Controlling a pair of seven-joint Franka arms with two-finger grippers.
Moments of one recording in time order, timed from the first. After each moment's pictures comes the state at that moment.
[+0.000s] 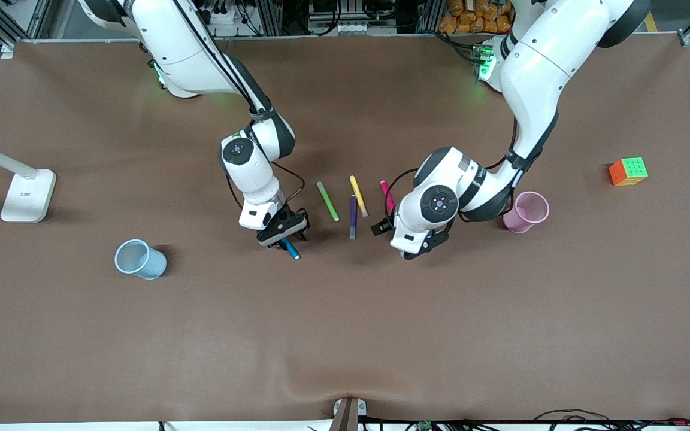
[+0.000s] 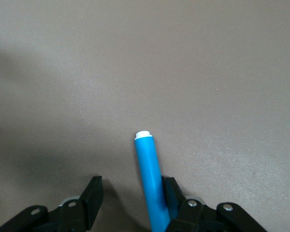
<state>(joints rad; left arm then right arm) -0.23 0.72 -0.43 -1.65 0.04 2.15 -1.01 0.65 0.63 -0.05 -2.06 0.15 3.08 0.01</state>
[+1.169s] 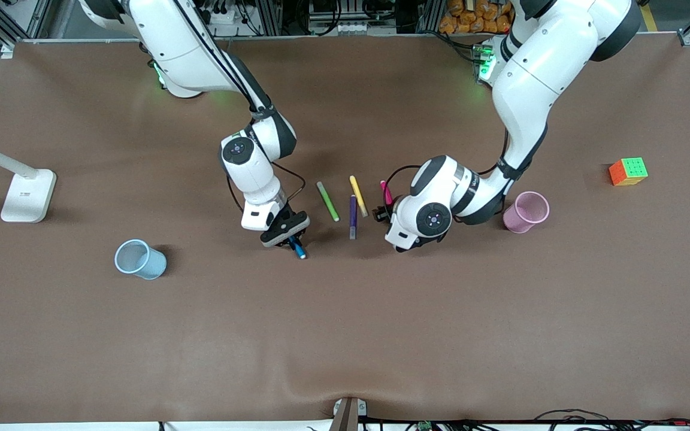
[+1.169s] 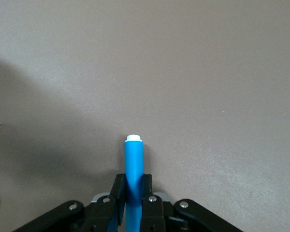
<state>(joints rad) -0.23 0.80 -0.42 -1.66 -0.06 2.10 -0.91 0.65 0.60 -0.05 -2.03 0.15 3.01 -0.07</state>
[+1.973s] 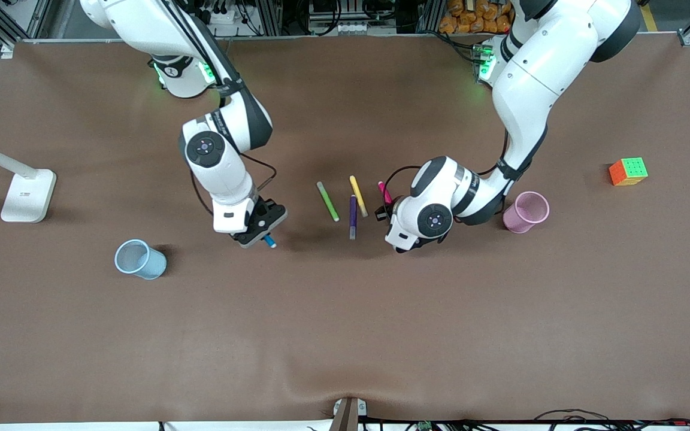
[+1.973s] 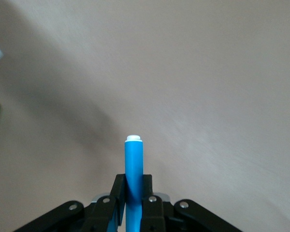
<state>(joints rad) -0.23 0.80 -0.42 -1.65 -0.07 2.11 -0.91 0.65 0.37 -0.18 -2.00 0.03 2.49 -0.32</state>
